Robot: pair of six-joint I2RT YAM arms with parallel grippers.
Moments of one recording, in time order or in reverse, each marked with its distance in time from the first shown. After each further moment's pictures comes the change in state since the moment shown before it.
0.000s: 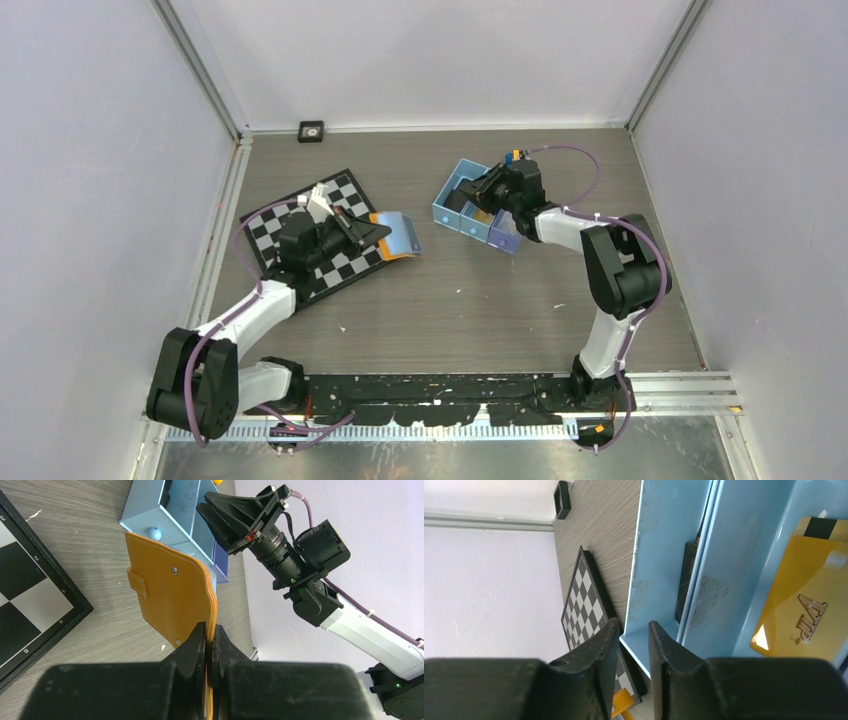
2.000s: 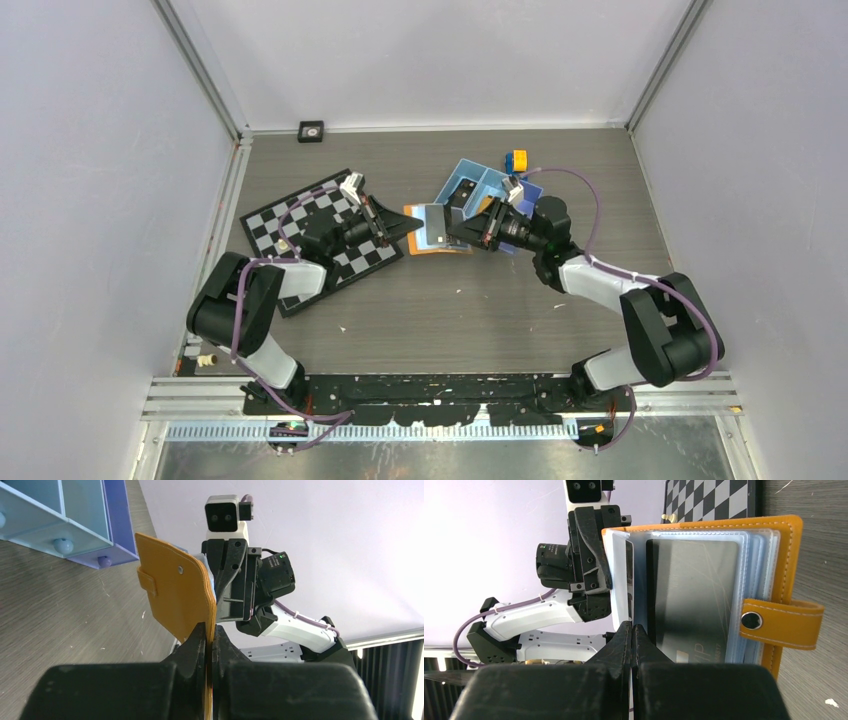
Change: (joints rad) left arm -0.096 0.429 0.064 0.732 0.265 -0.364; right arm 0.065 -0.402 -0.416 0.338 -0.518 0.117
